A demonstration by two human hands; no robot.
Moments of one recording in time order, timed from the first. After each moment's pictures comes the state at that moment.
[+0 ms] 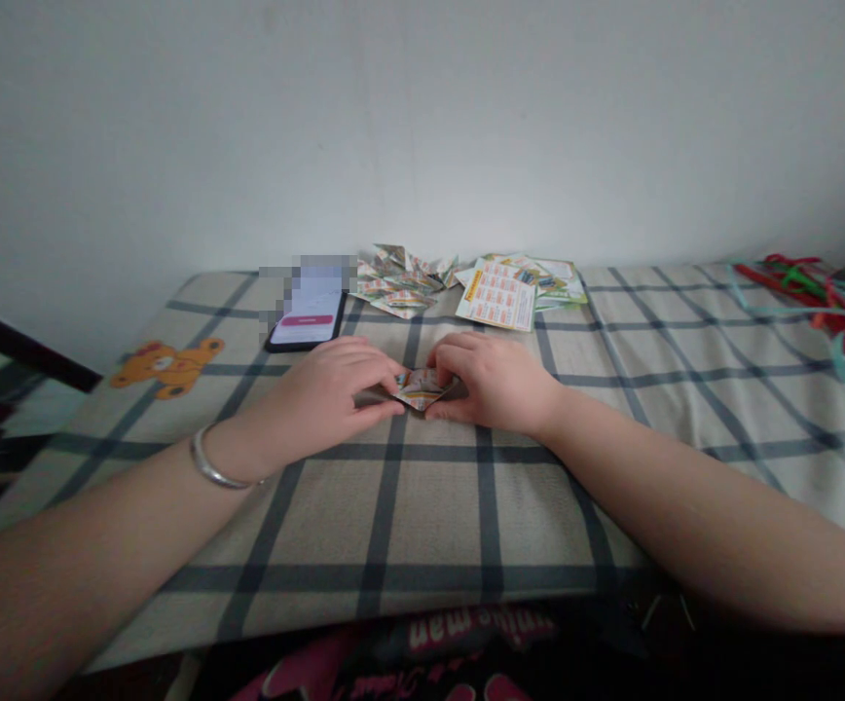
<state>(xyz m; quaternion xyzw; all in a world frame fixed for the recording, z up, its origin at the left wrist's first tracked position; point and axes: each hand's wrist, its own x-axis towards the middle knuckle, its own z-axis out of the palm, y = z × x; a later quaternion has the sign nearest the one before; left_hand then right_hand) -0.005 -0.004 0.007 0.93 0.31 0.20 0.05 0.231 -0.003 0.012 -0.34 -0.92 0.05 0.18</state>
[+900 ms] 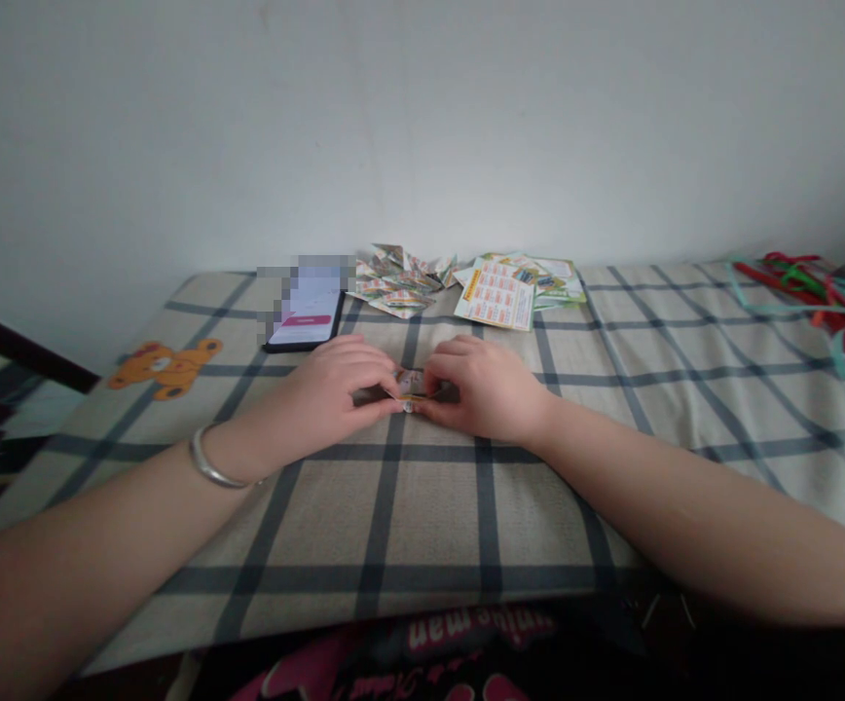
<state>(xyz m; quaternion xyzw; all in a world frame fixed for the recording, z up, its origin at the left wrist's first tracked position) -0.003 -0.001 0.002 0.92 0.29 0.23 0.08 0.223 -0.009 0.007 -0.35 -0.91 0.06 0.20</state>
